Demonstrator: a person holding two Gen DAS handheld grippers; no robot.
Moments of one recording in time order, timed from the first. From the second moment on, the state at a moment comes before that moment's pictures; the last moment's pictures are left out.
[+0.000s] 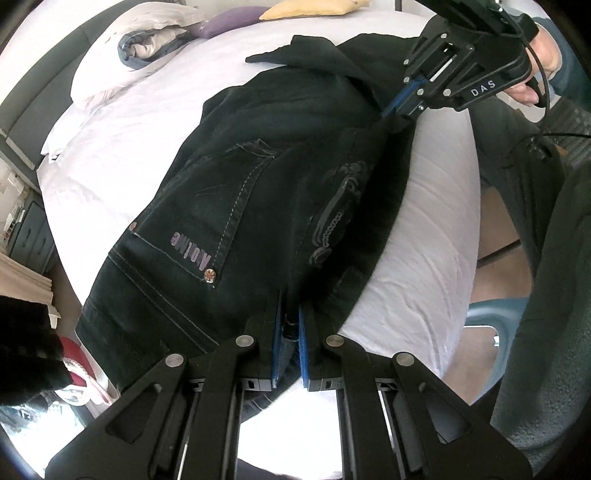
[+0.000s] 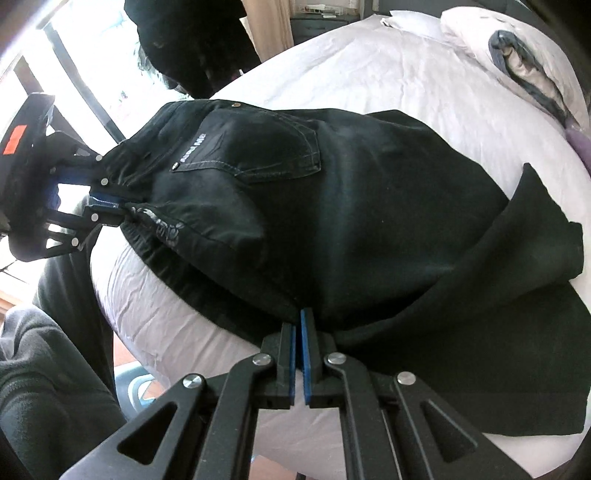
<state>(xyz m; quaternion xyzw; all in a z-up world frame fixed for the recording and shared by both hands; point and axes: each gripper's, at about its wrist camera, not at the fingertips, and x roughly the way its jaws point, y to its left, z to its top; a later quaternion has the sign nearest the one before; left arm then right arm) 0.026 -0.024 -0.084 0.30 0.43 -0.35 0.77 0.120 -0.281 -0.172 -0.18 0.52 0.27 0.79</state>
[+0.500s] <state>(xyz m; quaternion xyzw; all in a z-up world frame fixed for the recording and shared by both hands) 0.013 -0.027 -0.099 0.31 0.42 -0.34 0.78 0.100 -0.282 -0.176 -0.21 0.52 0.26 0.79</state>
